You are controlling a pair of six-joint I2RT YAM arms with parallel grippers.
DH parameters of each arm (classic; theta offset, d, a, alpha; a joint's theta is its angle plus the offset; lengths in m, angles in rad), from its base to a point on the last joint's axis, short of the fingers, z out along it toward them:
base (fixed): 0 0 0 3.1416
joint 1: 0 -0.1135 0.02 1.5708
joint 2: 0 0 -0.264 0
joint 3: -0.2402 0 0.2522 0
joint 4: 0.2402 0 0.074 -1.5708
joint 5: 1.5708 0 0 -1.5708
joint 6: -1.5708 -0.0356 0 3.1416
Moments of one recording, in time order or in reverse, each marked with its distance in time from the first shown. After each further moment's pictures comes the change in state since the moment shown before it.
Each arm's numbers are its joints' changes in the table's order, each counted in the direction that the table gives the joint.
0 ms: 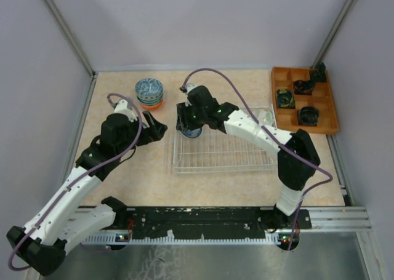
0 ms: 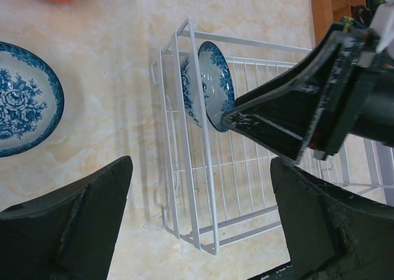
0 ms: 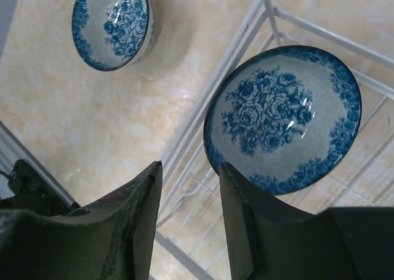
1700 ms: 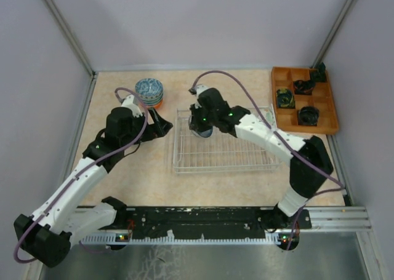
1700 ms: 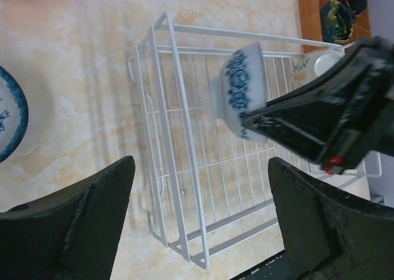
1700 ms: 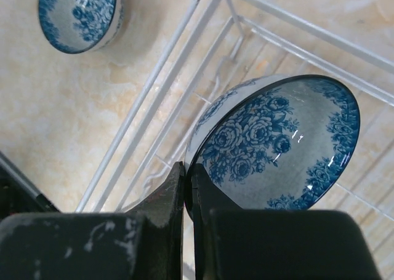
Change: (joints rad) left arm -0.055 0.092 -0.001 -0.075 0.141 0.000; right arm 0.005 -0.027 0.076 -0.006 0.075 0.098
